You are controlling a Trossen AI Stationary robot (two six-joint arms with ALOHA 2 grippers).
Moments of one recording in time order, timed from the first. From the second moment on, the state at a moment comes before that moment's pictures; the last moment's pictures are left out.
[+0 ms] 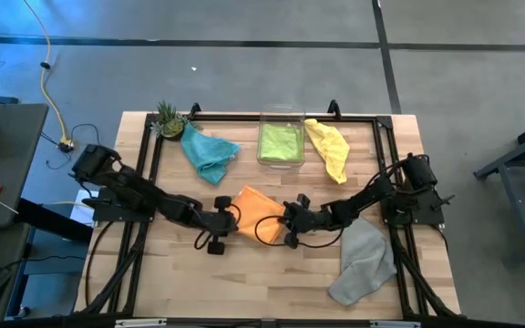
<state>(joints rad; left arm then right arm) -0.22 1.60 0.57 0.16 -0.22 -0.13 0.27 1.86 0.71 0.43 0.35 0.47</state>
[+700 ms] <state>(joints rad) -0.15 1.65 0.50 0.33 -0.27 -0.19 0.27 1.84 0.71 0.39 0.35 0.46</state>
